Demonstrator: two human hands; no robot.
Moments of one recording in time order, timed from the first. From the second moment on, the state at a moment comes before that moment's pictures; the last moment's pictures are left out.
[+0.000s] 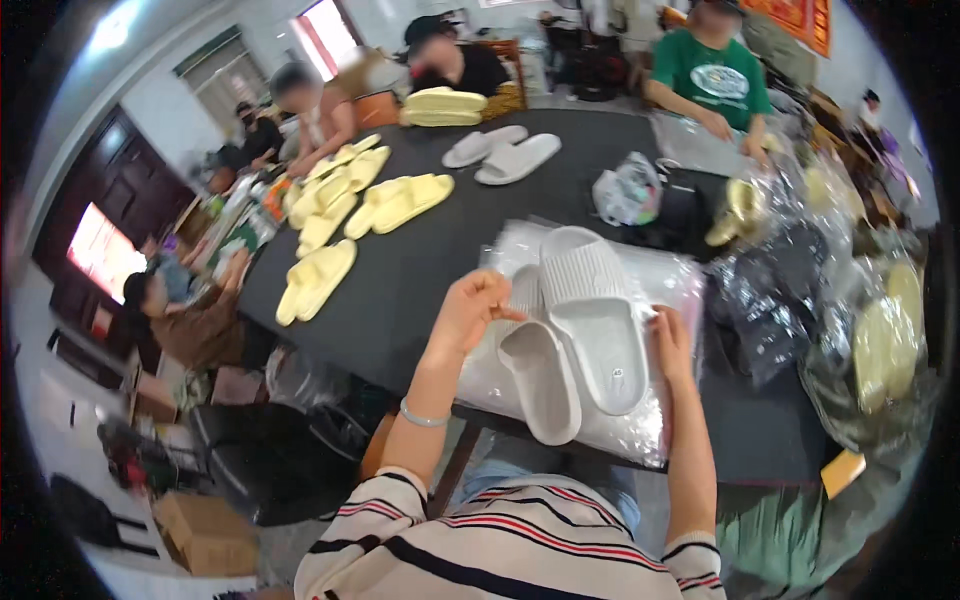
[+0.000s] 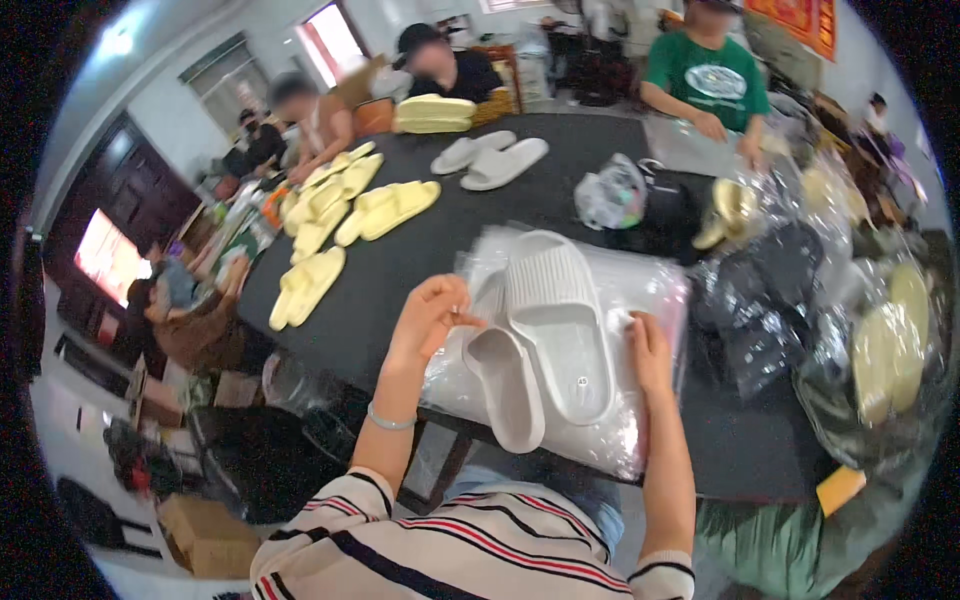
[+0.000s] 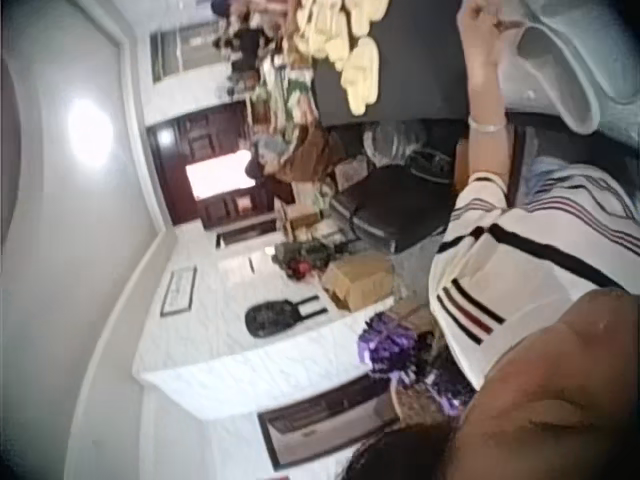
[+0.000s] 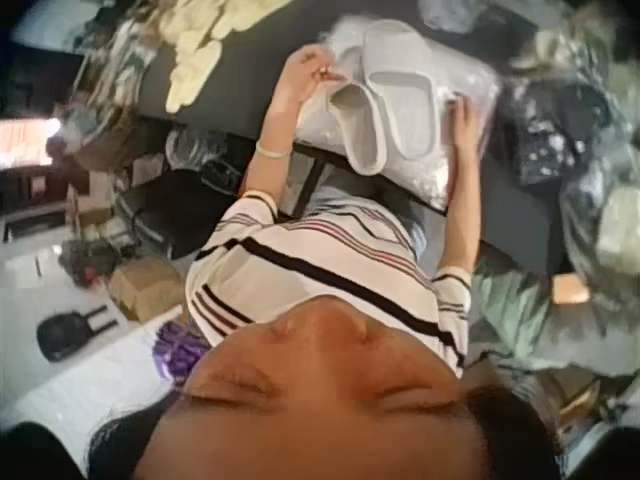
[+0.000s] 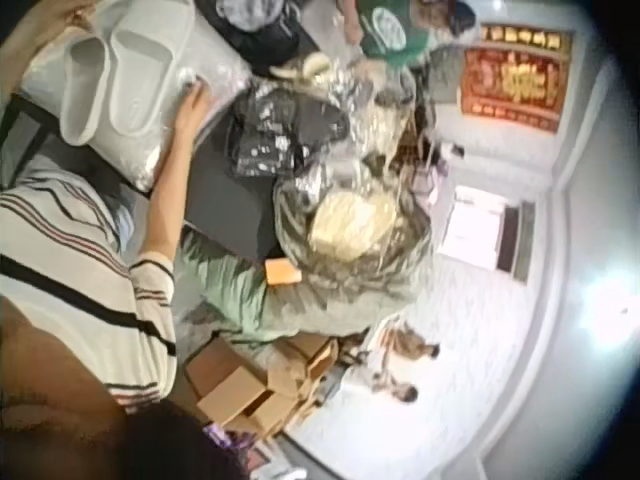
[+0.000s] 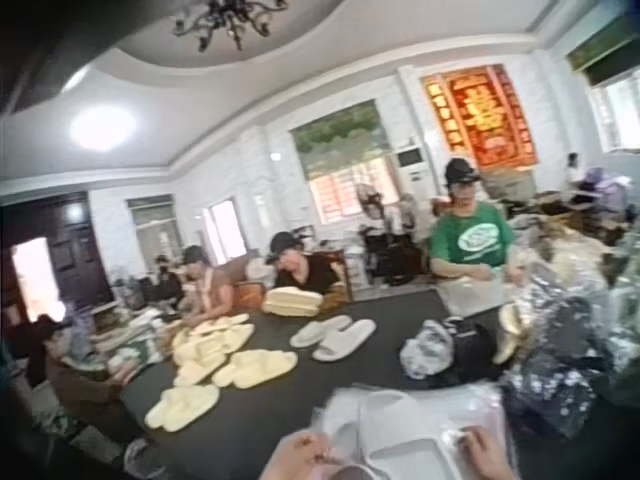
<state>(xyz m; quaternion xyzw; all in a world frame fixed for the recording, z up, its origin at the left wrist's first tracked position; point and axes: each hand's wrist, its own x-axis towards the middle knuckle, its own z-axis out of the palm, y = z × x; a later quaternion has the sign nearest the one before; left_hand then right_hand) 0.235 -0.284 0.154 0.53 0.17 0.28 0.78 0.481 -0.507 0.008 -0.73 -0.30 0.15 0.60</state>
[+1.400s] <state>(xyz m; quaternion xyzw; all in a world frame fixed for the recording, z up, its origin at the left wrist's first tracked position) -0.018 -0.073 0.014 0.79 0.60 0.10 -0.07 0.494 -0.511 -0.023 -0.74 -0.38 0.10 0.54</state>
